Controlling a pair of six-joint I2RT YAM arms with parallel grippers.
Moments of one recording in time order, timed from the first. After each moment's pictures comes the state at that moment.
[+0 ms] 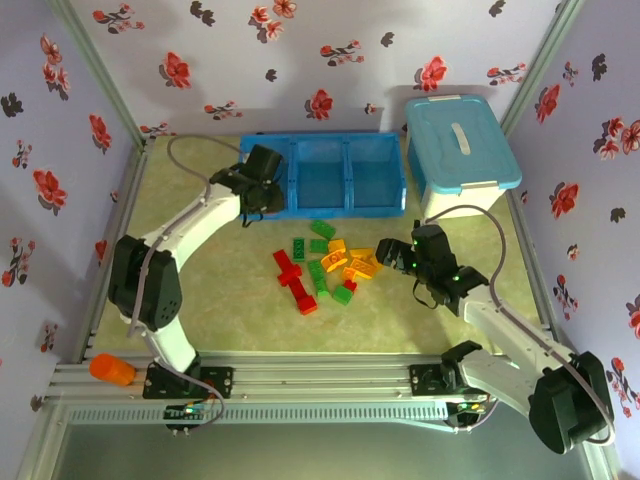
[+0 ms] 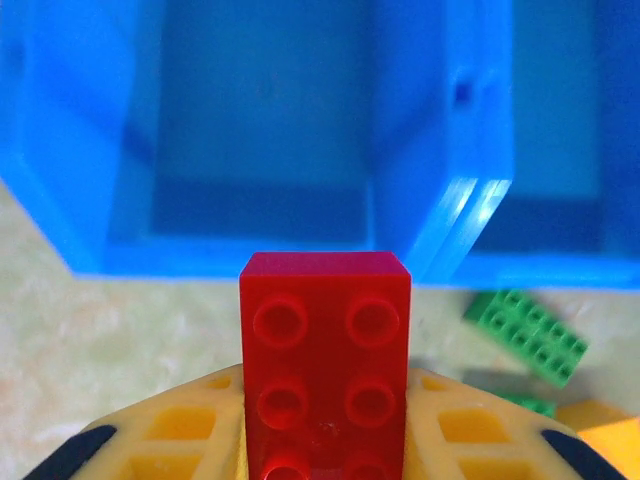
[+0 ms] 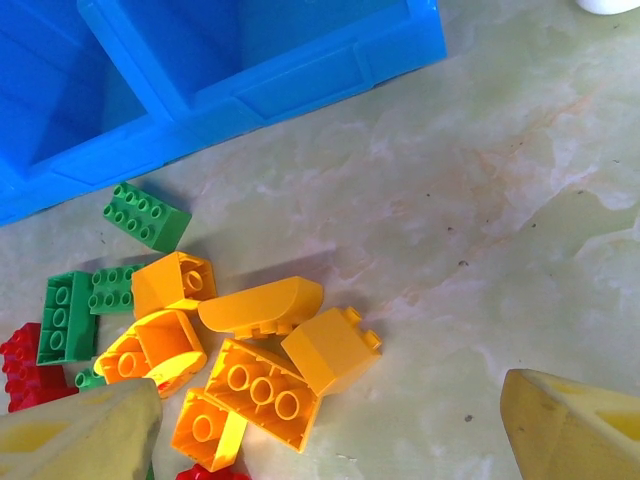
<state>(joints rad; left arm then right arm) -0.51 1.76 1.51 -0.75 -0.18 -0.50 0.47 0.97 0.57 -0.32 0.05 0.64</state>
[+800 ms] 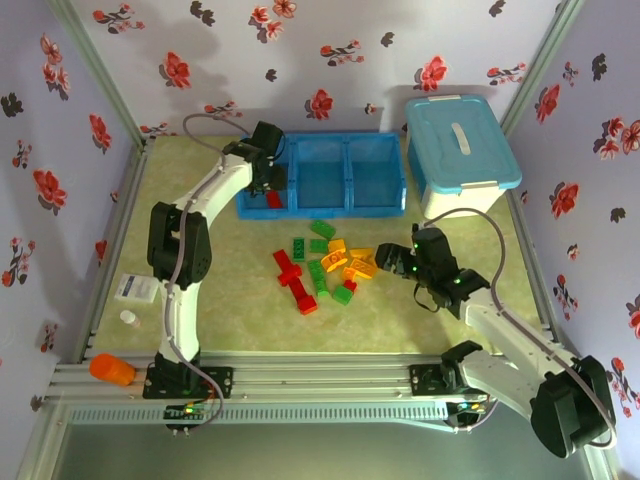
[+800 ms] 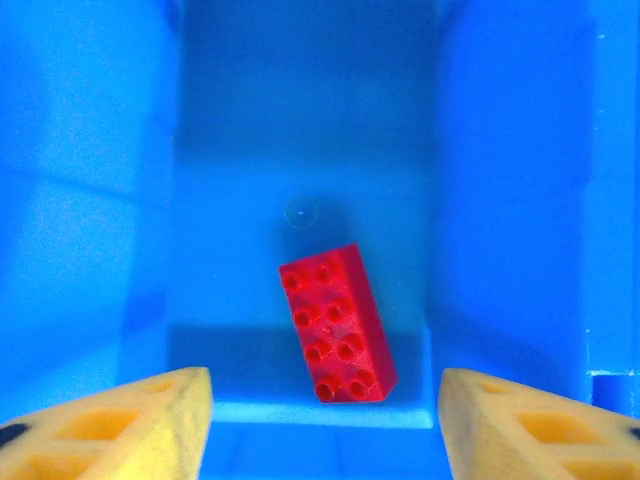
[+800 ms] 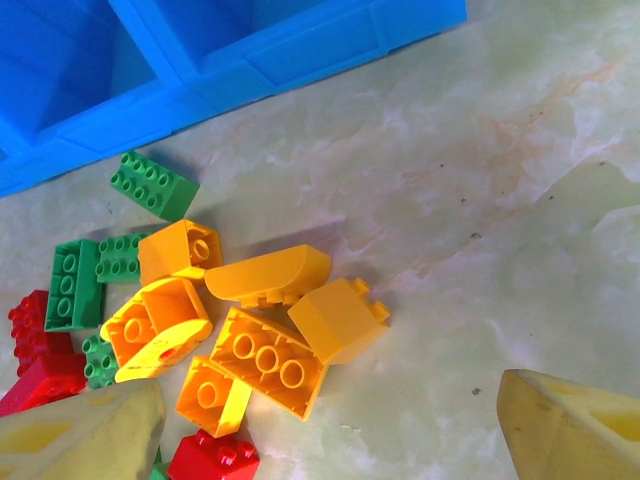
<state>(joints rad) -0.42 2.11 1.88 -0.85 -0.18 -0.41 0.47 0.95 0.55 -0.35 0.01 0.63</state>
